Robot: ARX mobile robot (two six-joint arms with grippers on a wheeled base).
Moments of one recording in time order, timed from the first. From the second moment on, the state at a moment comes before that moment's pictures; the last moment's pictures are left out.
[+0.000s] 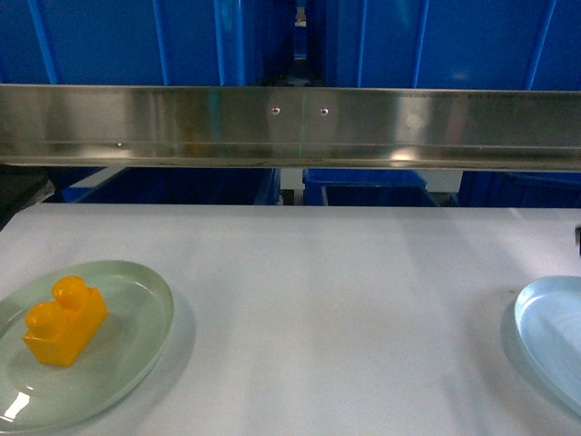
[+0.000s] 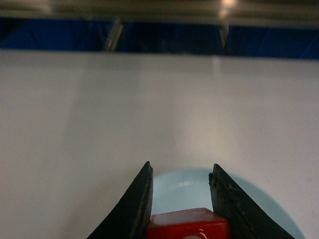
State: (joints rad) left arm 0.08 1.34 0.45 0.58 0.25 0.00; right arm -0.03 1.68 0.71 0.44 -0.09 -0.03
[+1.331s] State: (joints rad) left arm 0.08 1.34 0.45 0.58 0.25 0.00; right arm -0.05 1.21 0.74 0.23 -0.05 0.01
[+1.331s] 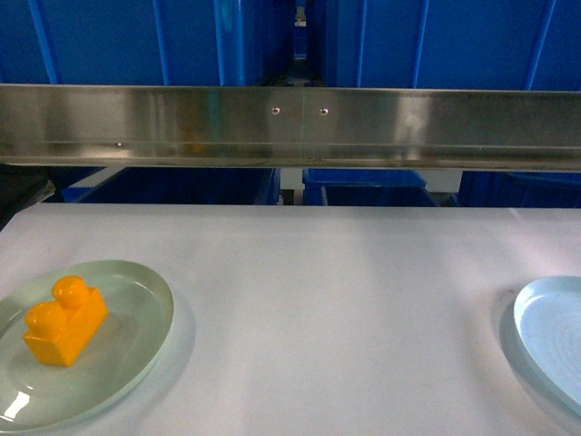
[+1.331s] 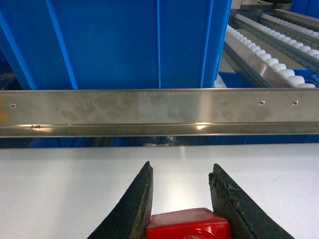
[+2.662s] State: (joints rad) left arm 0.09 1.72 0.58 0.56 0.25 0.11; right arm -0.05 1.21 0.74 0.23 -0.05 0.01
